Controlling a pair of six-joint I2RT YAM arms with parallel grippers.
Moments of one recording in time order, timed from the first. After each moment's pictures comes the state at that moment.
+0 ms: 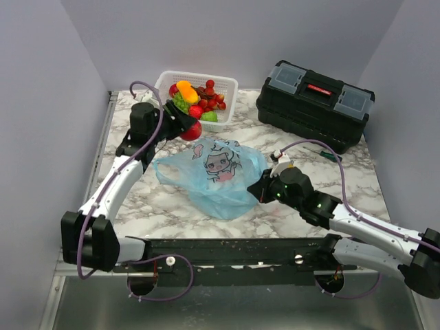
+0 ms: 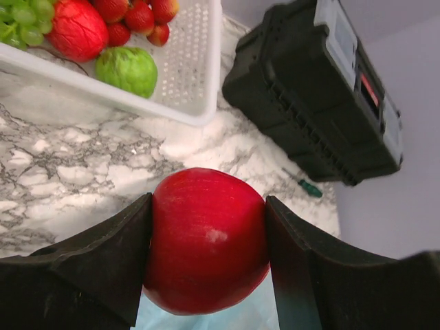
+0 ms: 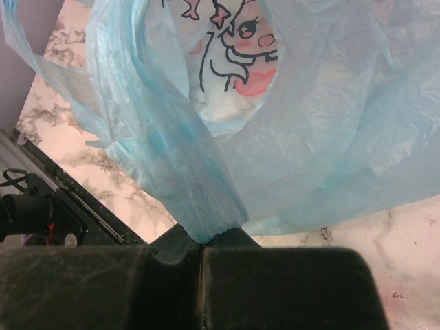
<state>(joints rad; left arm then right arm) -0.25 1.26 1.03 -0.09 0.26 -0.71 0.87 0.95 0.56 -0.05 0.09 0.58</state>
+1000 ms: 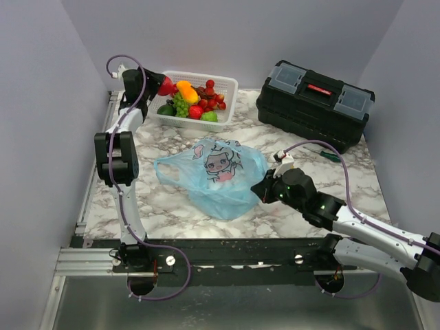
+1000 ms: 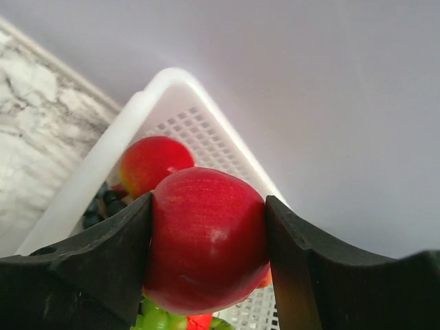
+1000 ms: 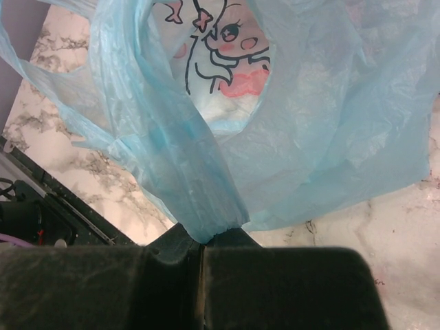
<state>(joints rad) 0.06 2.18 1.75 0.27 0.14 -0.96 0.87 0.90 0.55 -0.09 0.13 0.57</state>
